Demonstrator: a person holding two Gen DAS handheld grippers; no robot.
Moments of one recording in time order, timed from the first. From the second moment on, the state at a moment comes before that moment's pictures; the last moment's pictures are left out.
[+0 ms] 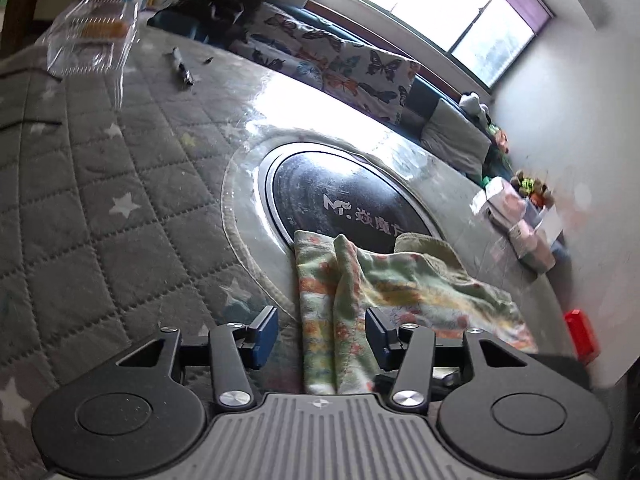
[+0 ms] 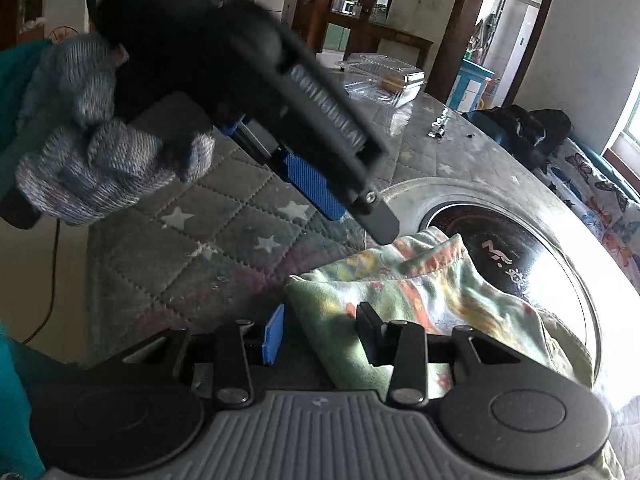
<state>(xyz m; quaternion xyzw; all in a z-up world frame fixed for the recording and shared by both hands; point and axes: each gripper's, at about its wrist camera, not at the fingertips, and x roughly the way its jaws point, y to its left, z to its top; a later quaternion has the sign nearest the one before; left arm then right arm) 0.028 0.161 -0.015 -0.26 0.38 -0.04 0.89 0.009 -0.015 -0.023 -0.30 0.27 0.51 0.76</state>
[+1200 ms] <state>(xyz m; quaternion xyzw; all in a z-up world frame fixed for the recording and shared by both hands) 0.030 0.162 -0.035 -0.43 0.37 -0.07 0.82 0.034 -0.076 0.018 -0.14 0.27 0.51 0.81</state>
